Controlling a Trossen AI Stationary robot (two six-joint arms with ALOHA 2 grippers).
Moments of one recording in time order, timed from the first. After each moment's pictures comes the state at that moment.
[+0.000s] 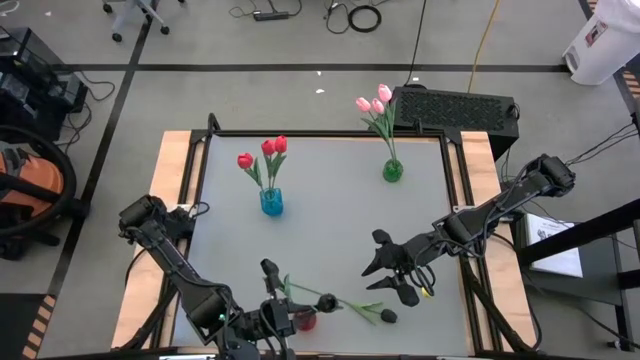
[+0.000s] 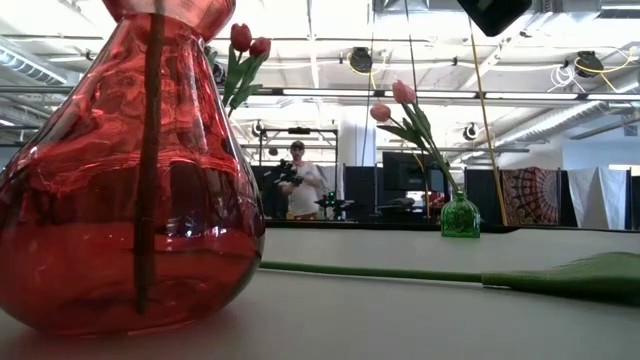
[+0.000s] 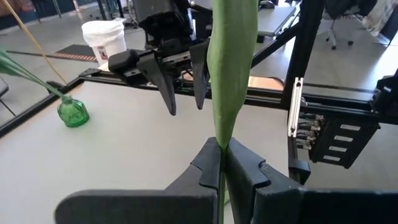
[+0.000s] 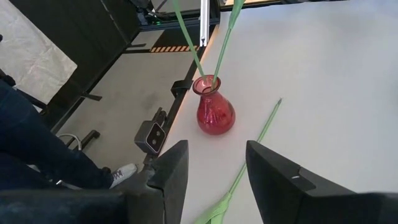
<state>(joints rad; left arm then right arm) -0.82 1.84 1.63 -0.33 -0.99 -0.49 0.49 1.25 0.87 -0.08 0.02 0.35</state>
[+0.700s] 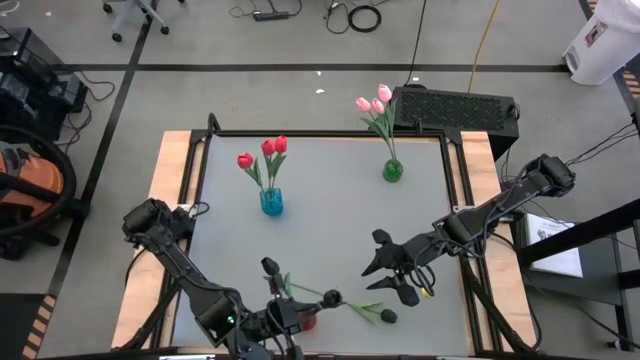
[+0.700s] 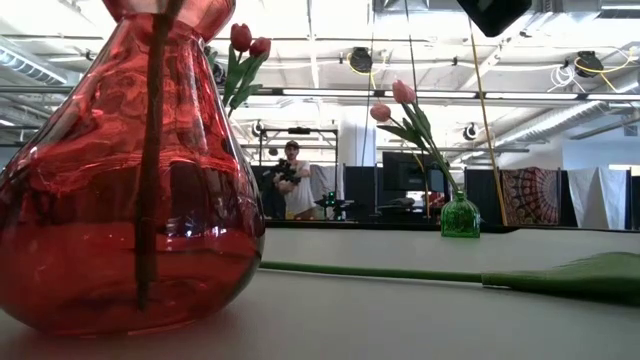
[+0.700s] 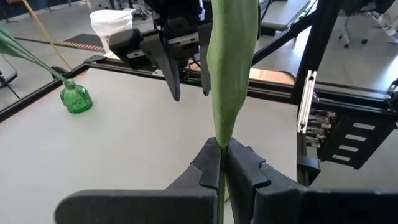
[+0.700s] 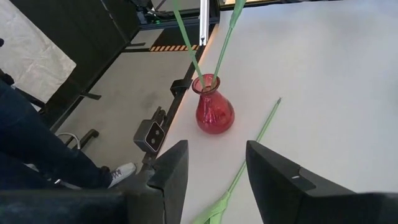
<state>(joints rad) -0.80 1.89 1.63 -0.35 -1.00 -0.57 0.49 1.25 0.87 -0.08 0.03 0.35</state>
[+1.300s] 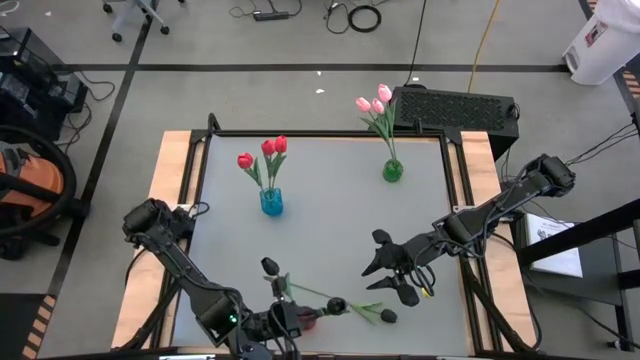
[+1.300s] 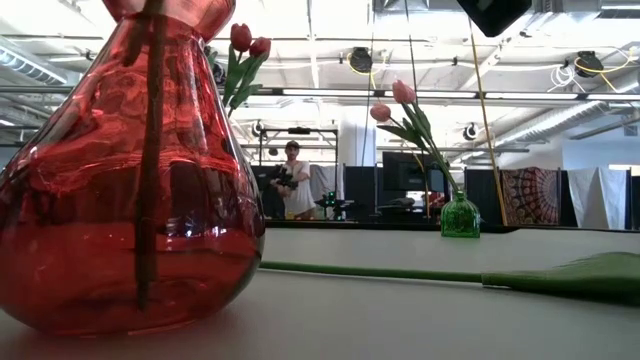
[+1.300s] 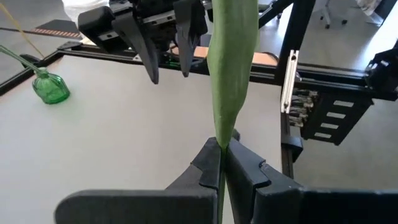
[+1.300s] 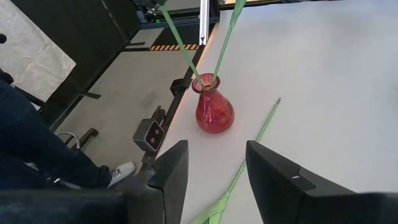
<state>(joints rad) -0.80 1.89 1.63 -0.37 -0.89 -0.57 0.49 1.25 0.87 -0.09 0.03 0.35</state>
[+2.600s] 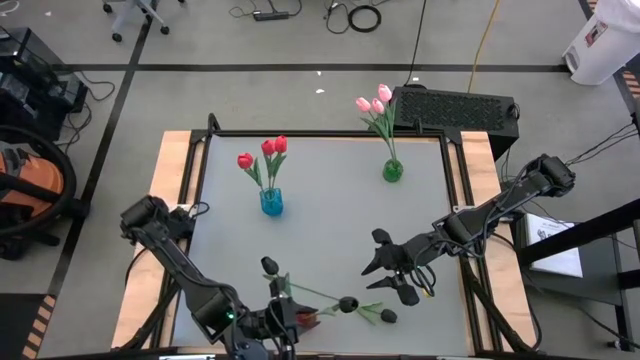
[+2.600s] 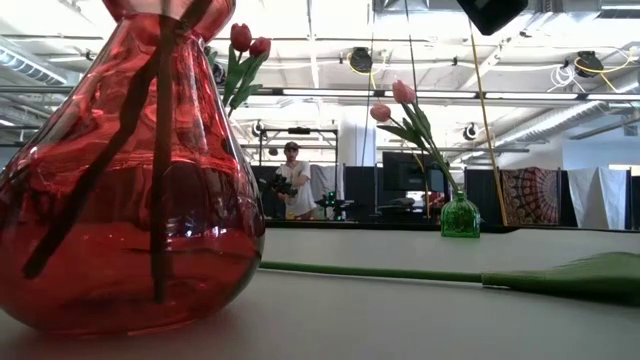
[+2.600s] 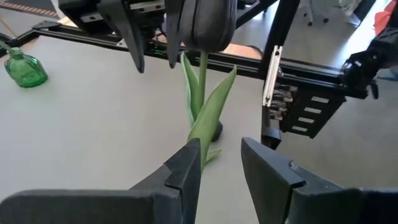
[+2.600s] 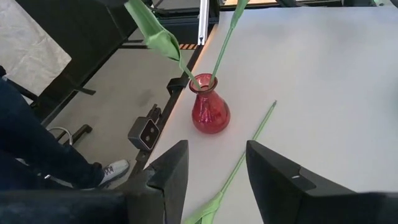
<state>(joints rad) -0.80 1.85 1.63 -0.41 -0.81 -0.64 0.49 1.25 0.87 -0.09 0.03 0.30</state>
